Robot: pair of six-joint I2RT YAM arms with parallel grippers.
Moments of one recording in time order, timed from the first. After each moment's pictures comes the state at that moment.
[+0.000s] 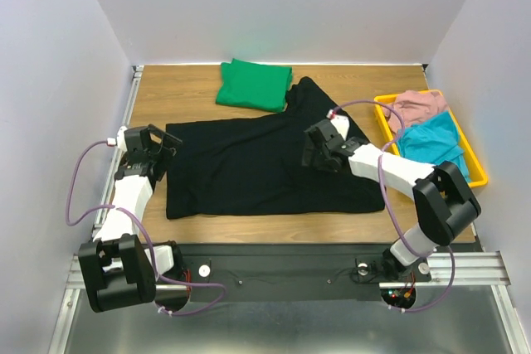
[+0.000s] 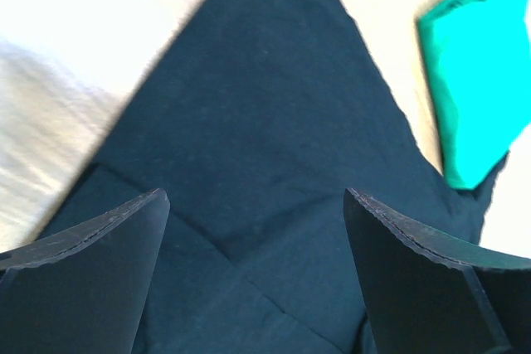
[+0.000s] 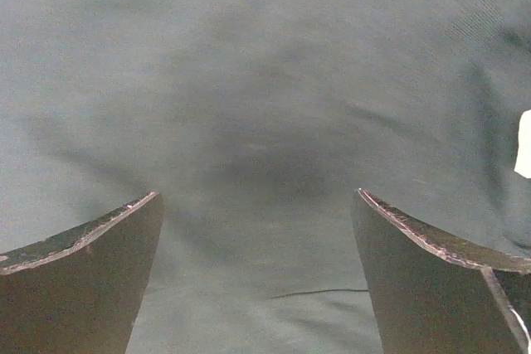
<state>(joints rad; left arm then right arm) 0.16 1.11 0.66 -0.26 0.00 -0.89 0.64 1.57 1.01 -0.43 0.43 0.71</state>
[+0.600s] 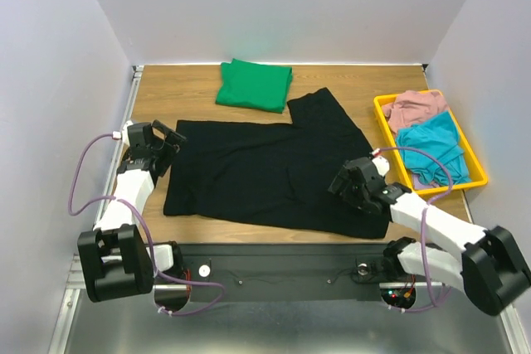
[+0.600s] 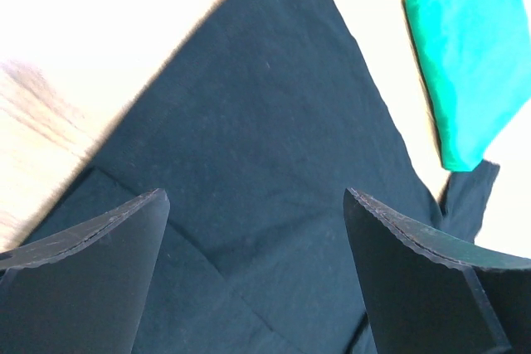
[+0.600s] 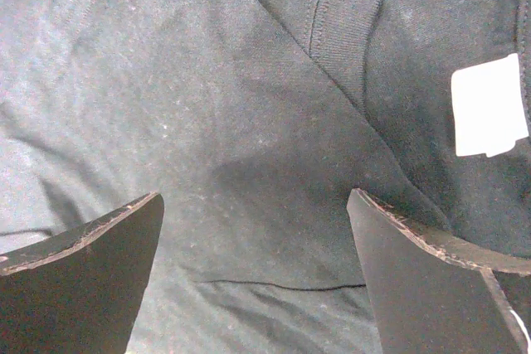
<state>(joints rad) 0.13 1.16 0.68 -0.21 0.04 -0.86 0.54 1.11 0.48 -0.35 0.23 0.98</state>
